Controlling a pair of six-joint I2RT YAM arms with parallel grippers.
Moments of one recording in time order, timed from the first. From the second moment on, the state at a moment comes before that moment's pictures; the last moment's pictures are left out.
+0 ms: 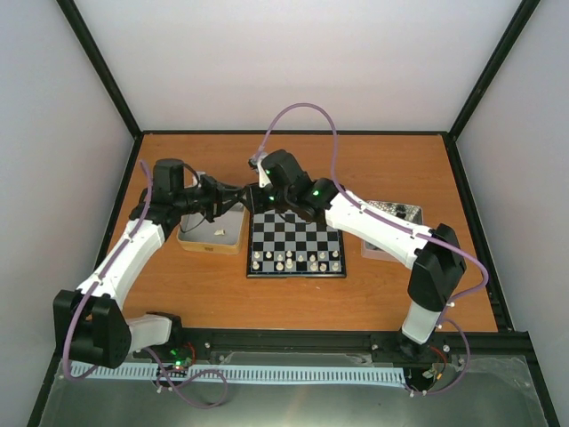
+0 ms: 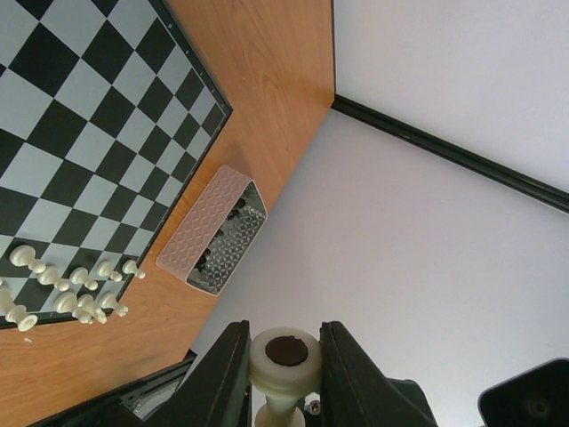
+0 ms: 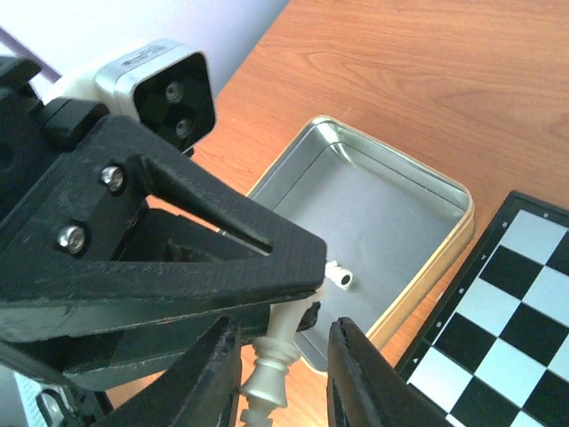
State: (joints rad) left arm -0.16 1.22 0.92 -0.29 0.76 -1.47; right arm 0.89 1.75 1.56 -0.41 -0.15 0.49
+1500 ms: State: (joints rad) left arm -0.16 1.14 1.06 -0.65 0.23 -0.61; right arm 0.87 1.69 1.45 -1.15 -0.18 0.39
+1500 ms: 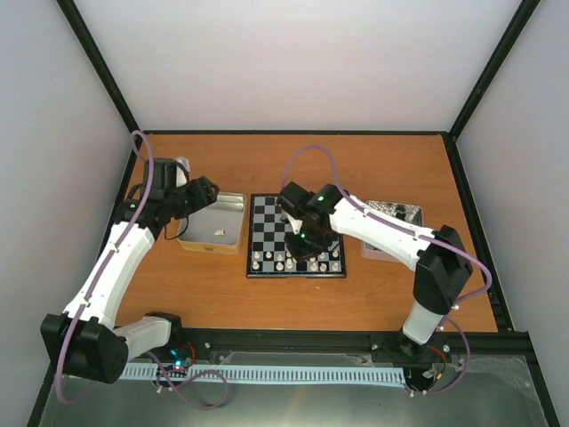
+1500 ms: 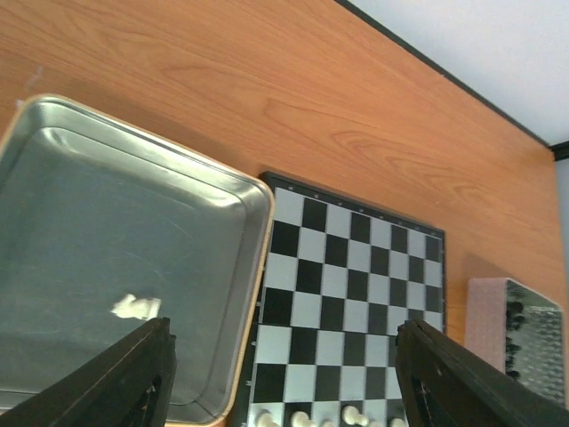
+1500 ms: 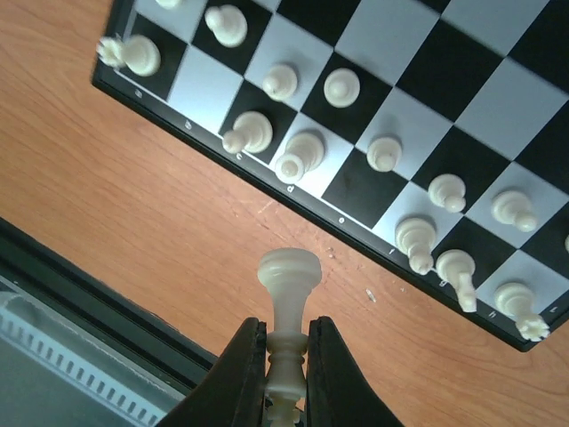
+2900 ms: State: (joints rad) left arm -0.16 1.17 1.05 -0.68 0.19 -0.55; right arm 0.88 1.95 1.48 -1.18 -0.08 0.38
